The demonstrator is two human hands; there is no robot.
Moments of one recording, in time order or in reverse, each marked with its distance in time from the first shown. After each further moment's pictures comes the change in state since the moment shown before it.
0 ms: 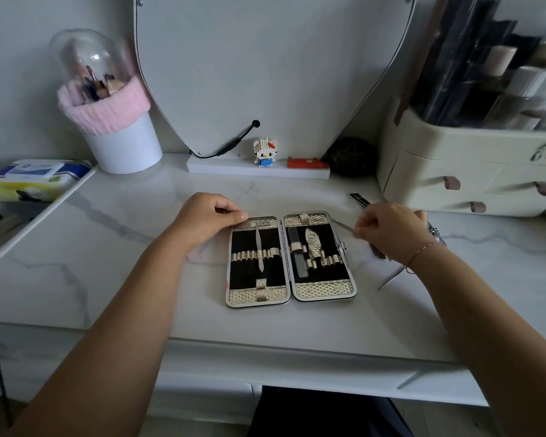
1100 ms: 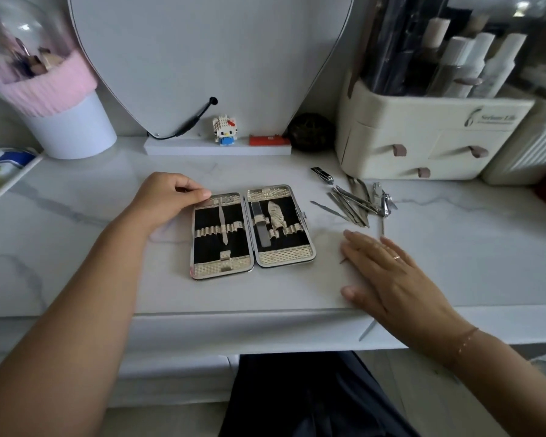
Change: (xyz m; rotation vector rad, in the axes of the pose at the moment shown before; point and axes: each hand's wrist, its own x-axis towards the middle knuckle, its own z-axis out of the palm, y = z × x) left_hand 0.001 -0.003 0.001 0.032 0.001 0.026; right_hand -0.142 0.040 0.009 -0.150 0.043 -0.366
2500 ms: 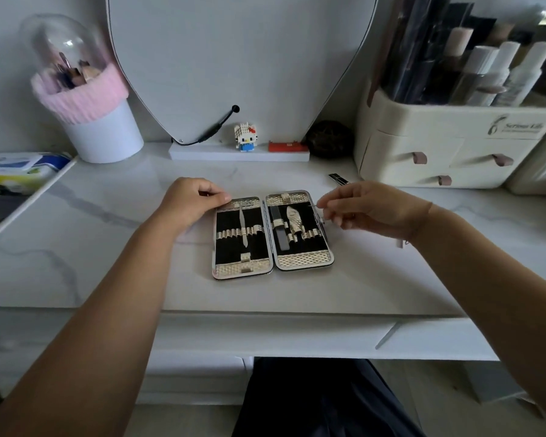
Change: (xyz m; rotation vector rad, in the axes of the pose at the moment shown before) left_hand -0.002 0.001 0.002 -0.038 0.020 -0.020; right_hand 0.134 0.019 -0.021 1.377 -0.445 0.297
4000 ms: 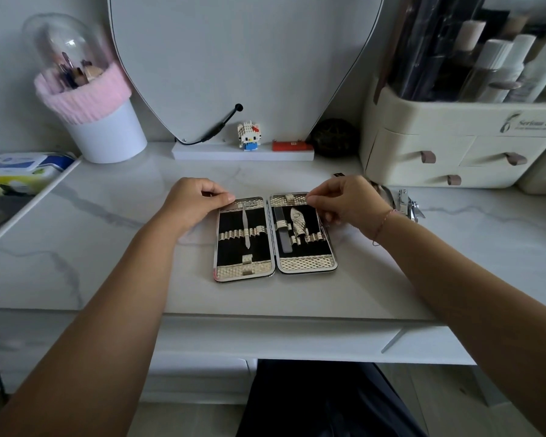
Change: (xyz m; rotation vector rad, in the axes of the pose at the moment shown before) left_hand 0.000 0.000 0.002 -0.028 0.005 -0.009; right_hand 0.036 0.011 0.023 -0.341 0.396 -0.171
